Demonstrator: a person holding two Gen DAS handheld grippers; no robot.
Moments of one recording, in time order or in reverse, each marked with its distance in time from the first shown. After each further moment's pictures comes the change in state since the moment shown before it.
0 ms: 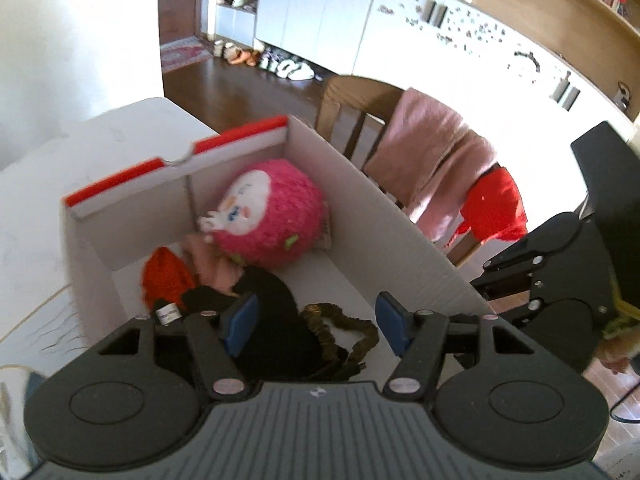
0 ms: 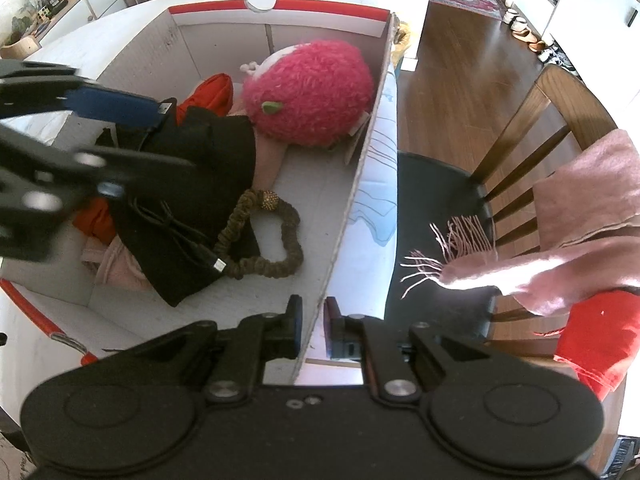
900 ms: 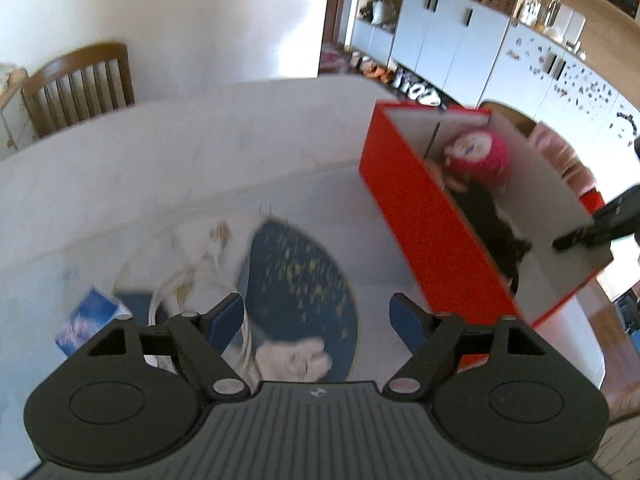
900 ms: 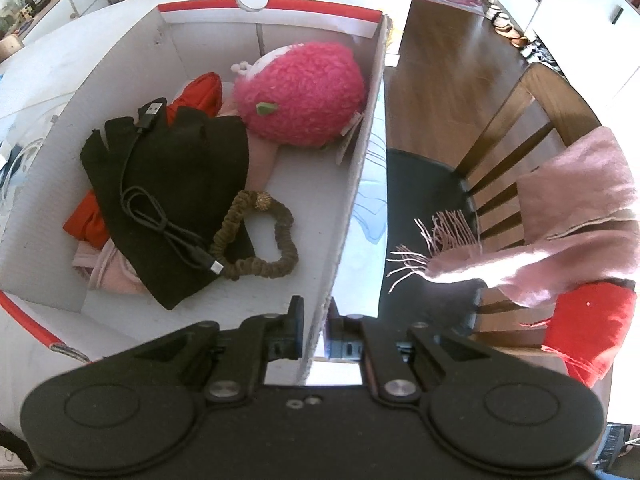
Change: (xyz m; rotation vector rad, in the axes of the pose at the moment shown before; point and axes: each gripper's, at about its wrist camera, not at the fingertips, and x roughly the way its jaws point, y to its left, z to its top) left arm -0.130 0.121 -0.147 -0.250 -0.041 0.266; right arm -0.004 0.011 0.003 0.026 0.016 -0.070
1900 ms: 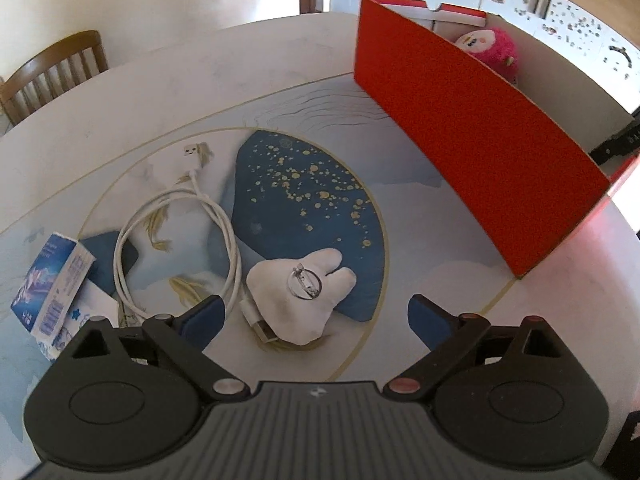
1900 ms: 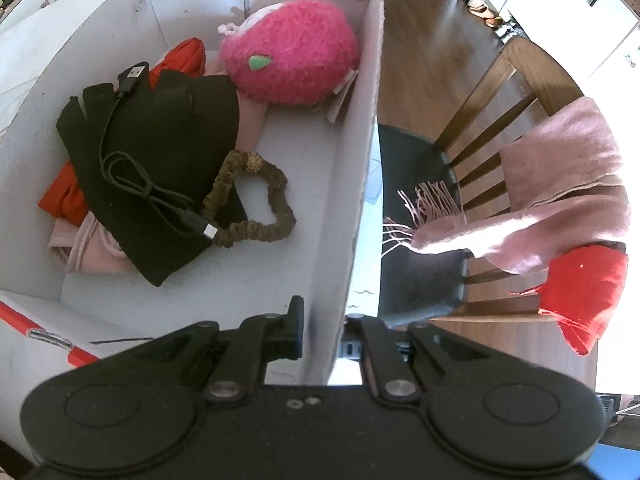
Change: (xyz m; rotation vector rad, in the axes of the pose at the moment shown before) left arm 0.055 0.005 -0.057 0.122 0.061 0.031; right arm 0.012 0.016 -0.016 0.037 0.050 -0.077
